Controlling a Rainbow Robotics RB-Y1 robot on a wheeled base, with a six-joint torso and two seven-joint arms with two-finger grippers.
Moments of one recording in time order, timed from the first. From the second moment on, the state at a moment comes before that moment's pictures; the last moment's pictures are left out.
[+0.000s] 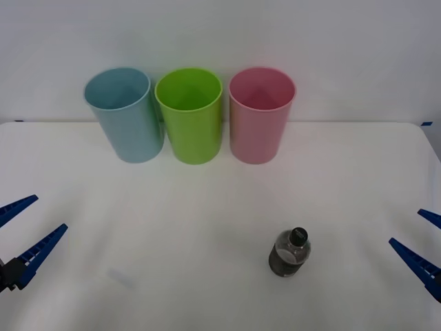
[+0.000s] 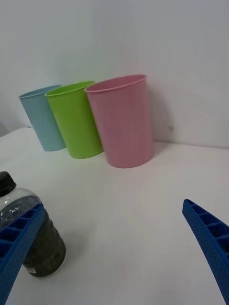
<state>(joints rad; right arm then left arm) 0.39 -0.43 -0.50 -1.63 0.97 -1.22 0.00 0.35 0.40 0.52 -1.66 -0.96 -1.22 0.00</state>
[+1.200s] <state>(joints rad) 0.33 -0.48 -0.34 -1.41 1.05 -1.38 0.32 0.35 0.40 0.52 -1.66 -0.96 -1.22 0.00</state>
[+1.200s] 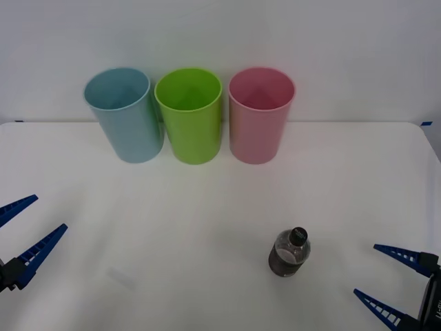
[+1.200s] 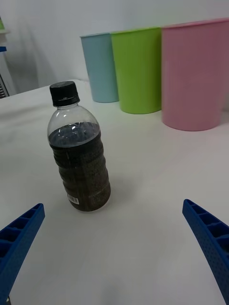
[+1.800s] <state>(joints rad) 0.27 -0.48 -0.14 -1.39 1.05 -1.25 0.36 0.35 0.40 0.52 -1.66 -0.96 -1.22 0.00</state>
